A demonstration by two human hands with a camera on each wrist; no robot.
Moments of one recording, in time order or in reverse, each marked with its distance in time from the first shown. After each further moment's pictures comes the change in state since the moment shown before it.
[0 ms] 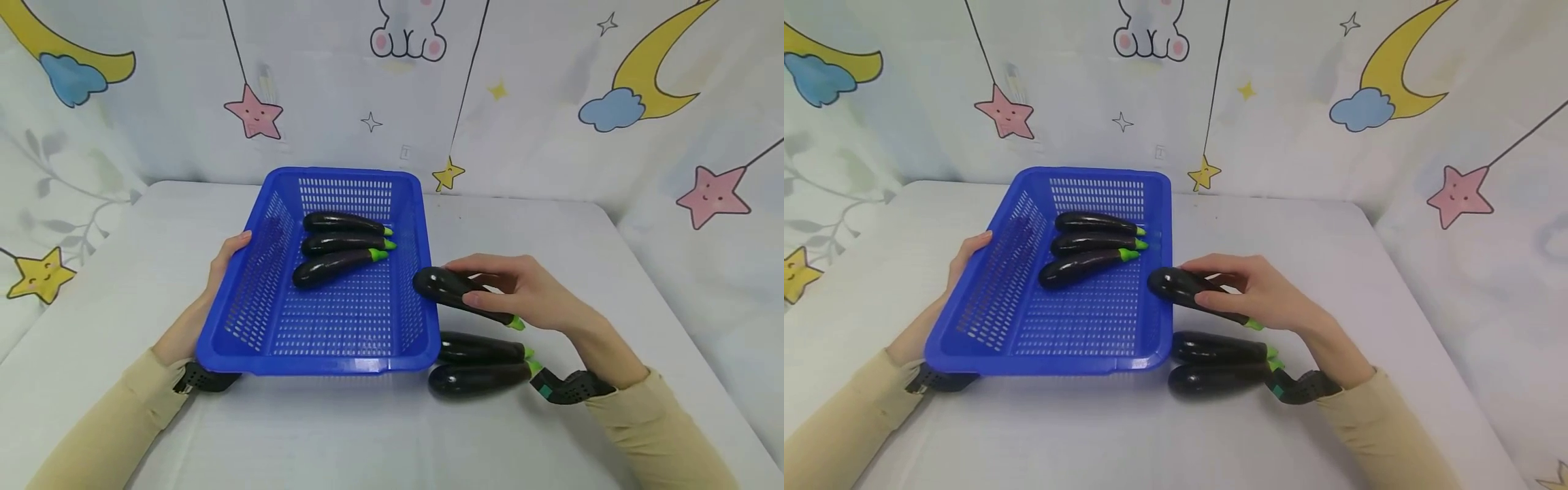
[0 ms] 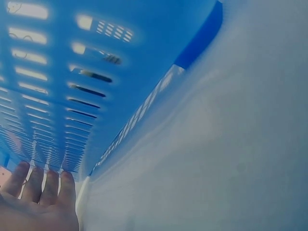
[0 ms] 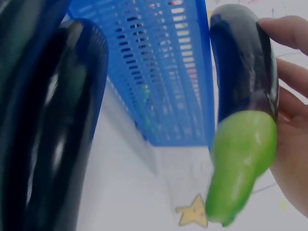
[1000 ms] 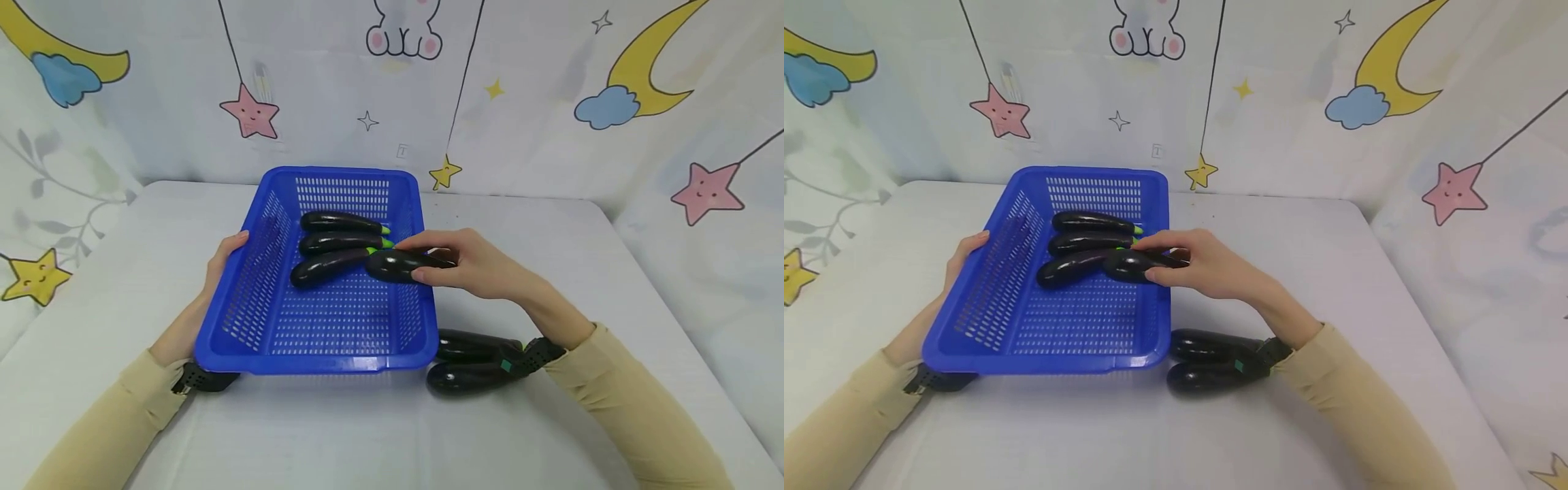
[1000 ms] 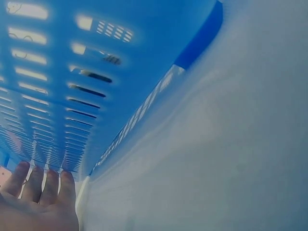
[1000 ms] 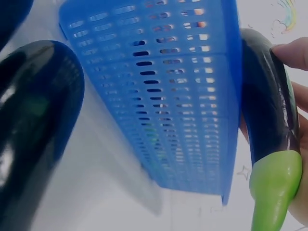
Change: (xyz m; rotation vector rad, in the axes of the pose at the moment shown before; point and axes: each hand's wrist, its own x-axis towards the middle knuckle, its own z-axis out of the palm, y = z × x) left_hand 0.001 0.002 0.000 0.002 -0.006 -0.022; right_hand 0.061 -0.014 0.017 -0.045 -0.061 -0.007
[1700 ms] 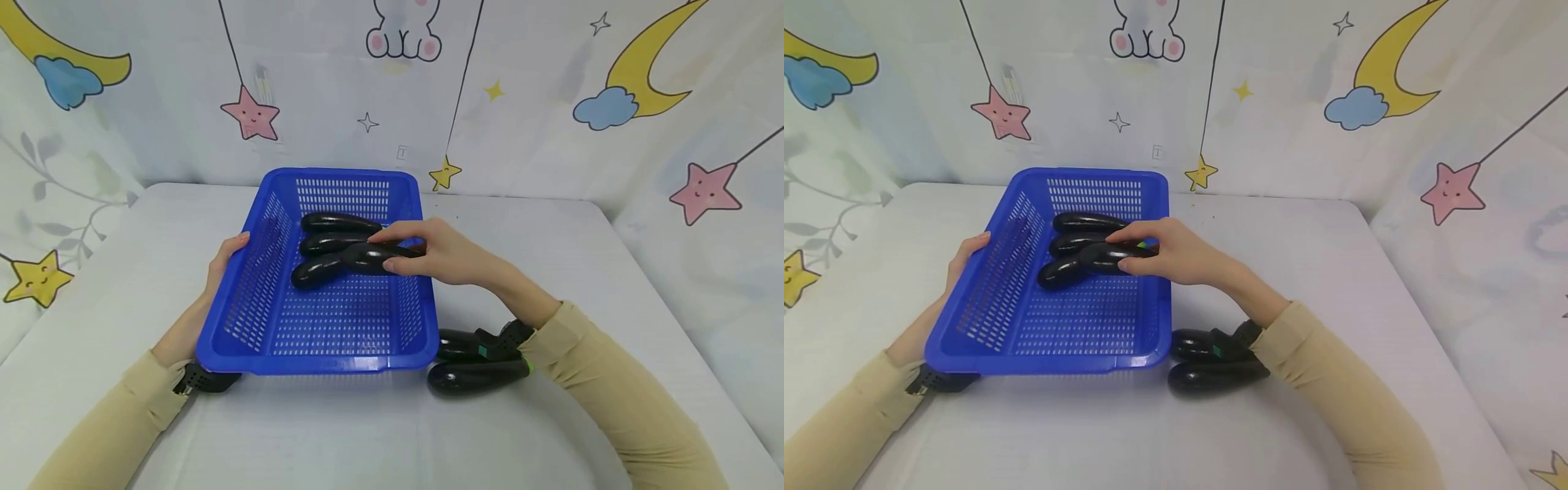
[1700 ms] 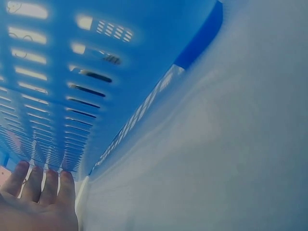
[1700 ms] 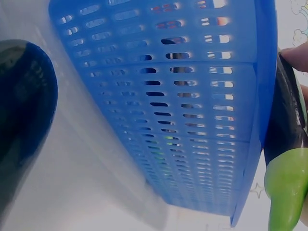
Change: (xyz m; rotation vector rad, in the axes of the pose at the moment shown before) left_hand 0.000 0.000 0.000 0.047 0.020 0.008; right_hand 0.038 -0.002 0.010 -0.066 -0.033 -0.019
